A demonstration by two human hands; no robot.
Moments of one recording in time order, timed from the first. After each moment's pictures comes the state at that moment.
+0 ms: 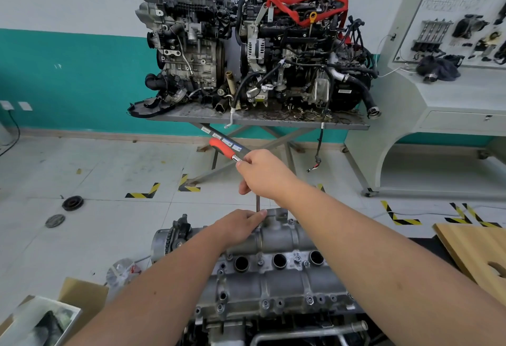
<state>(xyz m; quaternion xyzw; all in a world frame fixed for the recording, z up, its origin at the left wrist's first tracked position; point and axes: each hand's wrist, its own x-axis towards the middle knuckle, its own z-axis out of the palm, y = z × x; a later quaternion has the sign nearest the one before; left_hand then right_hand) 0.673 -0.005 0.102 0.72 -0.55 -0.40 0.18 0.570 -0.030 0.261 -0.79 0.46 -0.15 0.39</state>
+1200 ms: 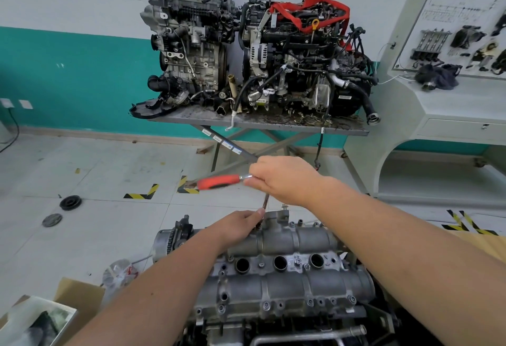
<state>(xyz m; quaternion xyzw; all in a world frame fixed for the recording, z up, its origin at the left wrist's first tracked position) 0.679 0.002 0.104 0.71 -0.53 -0.42 0.22 0.540 -0.061 0.258 -0.97 0.24 -0.04 -0.02</state>
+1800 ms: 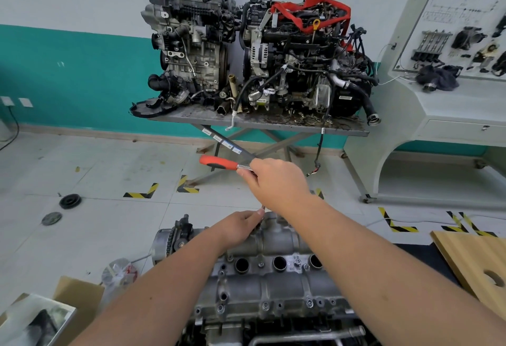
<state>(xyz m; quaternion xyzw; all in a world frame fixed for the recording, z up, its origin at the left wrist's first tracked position) 0.674 0.008 0.109 0.70 -0.50 -0.44 0.26 0.558 -0.042 0.230 -0.91 0.36 -0.18 -0.05</state>
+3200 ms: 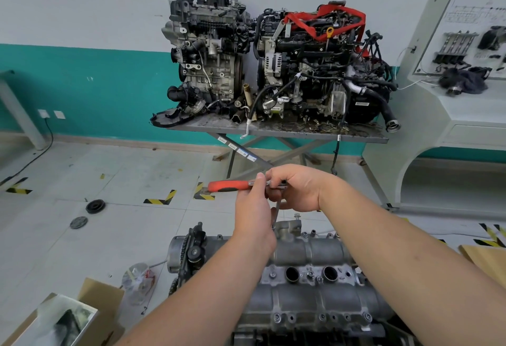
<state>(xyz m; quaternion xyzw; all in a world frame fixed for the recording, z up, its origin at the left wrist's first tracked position) 0.610 0.020 0.222 0.51 -0.06 -0.47 0.72 0.545 -0.078 0.251 -0.62 0.36 -0.04 0.69</state>
